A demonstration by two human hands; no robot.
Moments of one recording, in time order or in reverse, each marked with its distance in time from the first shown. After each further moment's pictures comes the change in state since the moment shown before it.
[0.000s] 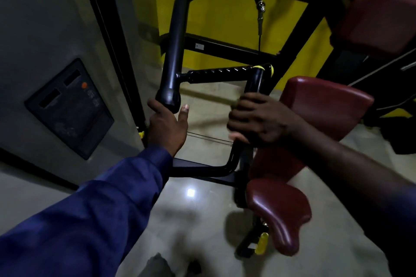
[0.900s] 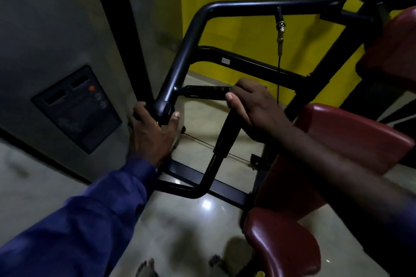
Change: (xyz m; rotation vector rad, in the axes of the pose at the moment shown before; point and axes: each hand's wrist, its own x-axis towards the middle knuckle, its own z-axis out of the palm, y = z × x) left_hand -0.008 0.009 0.007 -0.029 0.257 0.010; right_hand 0.015 0.058 0.016 0.449 0.235 0.473
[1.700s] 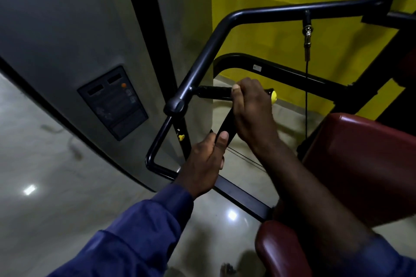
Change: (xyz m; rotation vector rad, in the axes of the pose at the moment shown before) left_hand -0.108 0.072 0.029 -0.225 -0.356 0.107; right_hand -0.007 -0.023 0.016 0.496 0.208 0.433
